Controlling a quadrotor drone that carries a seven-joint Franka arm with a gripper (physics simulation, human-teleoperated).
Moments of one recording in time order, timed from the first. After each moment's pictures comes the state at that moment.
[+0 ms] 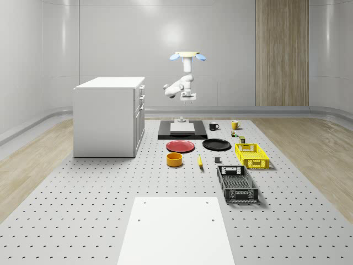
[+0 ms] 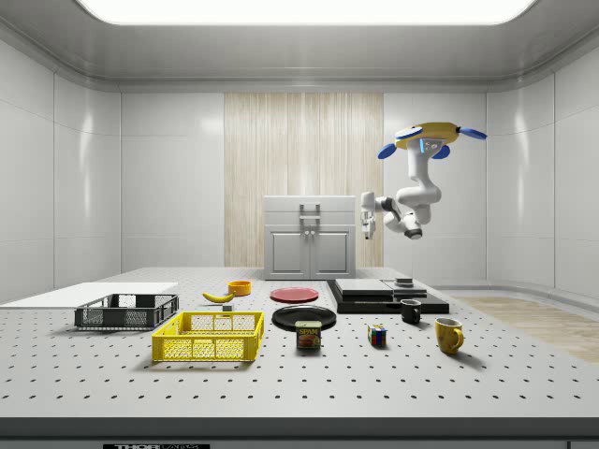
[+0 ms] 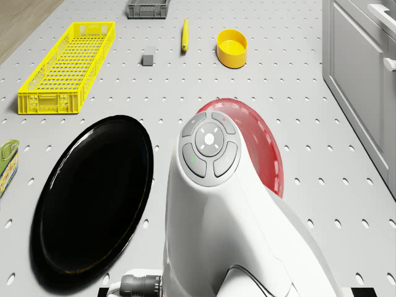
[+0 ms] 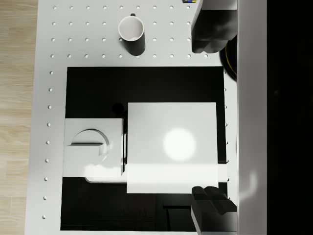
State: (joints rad) arm -1.00 -1.05 1.24 -2.90 -1.98 1.17 1.55
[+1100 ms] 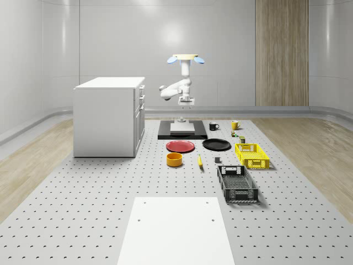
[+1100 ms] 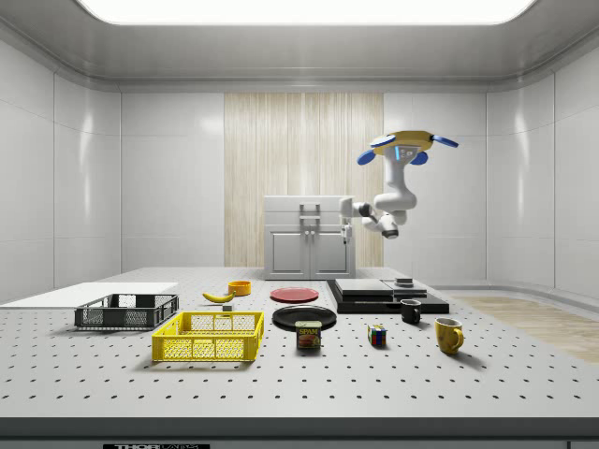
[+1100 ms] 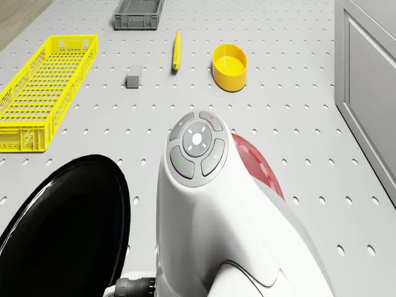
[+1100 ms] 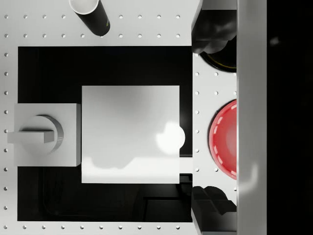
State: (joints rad) arm -1.08 -1.17 1.30 -2.89 -1.93 1.25 1.61
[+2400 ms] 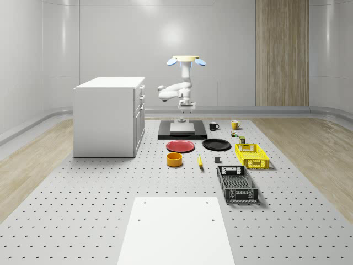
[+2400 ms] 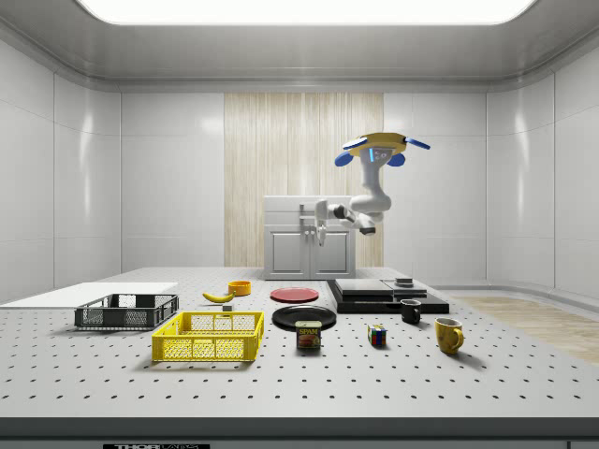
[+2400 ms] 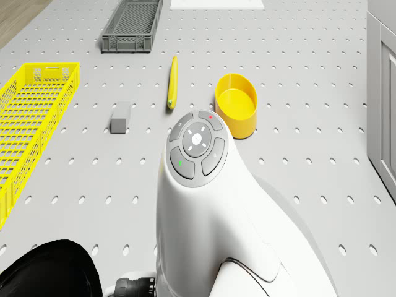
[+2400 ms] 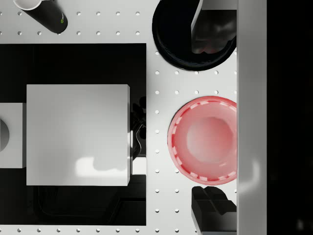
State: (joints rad) arm -1.11 -1.28 1.33 -2.88 -1.88 1.36 1.64
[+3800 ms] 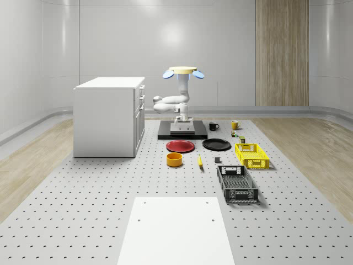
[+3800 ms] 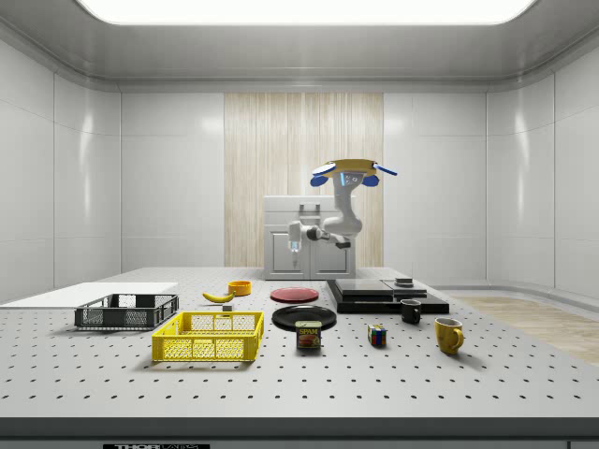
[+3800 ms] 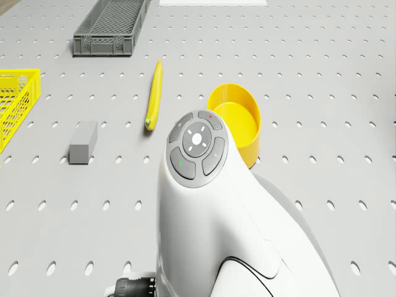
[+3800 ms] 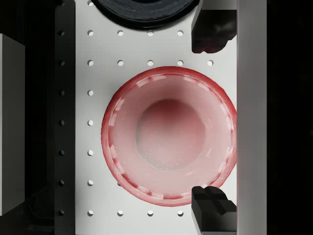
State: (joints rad) arm -1.14 -1.38 1.35 -2.88 -1.83 1.44 1.66
